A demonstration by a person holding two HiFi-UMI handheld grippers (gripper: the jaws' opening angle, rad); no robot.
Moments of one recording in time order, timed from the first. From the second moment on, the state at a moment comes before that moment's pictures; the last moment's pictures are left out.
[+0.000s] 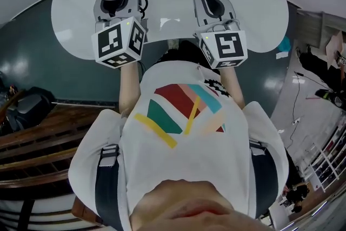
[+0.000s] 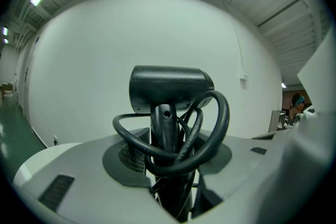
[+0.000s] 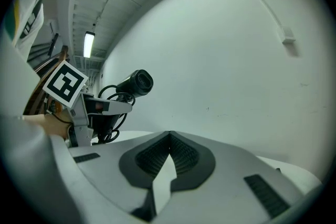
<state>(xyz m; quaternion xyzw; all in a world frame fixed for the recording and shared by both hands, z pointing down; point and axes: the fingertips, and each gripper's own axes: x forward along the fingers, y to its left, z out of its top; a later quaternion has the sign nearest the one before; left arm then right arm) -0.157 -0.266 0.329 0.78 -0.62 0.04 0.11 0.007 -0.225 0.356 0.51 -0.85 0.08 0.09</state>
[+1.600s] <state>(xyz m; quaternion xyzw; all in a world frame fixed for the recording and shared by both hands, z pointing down) -0.106 -0.245 0.274 0.78 -0.62 0.02 0.02 0.030 -0.221 0.316 0.51 -0.86 0.01 0.07</state>
